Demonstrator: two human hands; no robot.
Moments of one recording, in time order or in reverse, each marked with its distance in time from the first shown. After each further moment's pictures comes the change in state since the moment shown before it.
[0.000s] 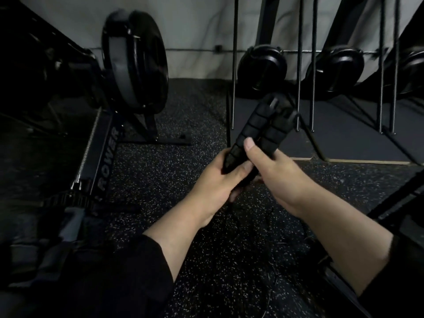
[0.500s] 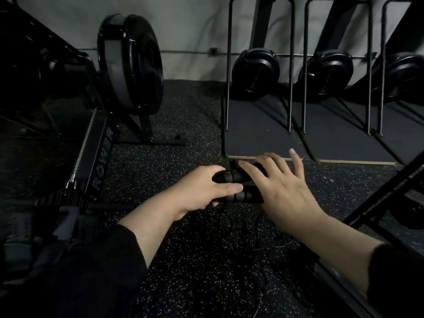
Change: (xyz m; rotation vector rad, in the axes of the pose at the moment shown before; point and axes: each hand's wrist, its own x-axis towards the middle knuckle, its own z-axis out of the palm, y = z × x) left_hand -0.012 0.020 -0.014 0.435 -0.174 -0.187; right_hand -0.035 0.046 -0.038 -1.545 0.195 -0.489
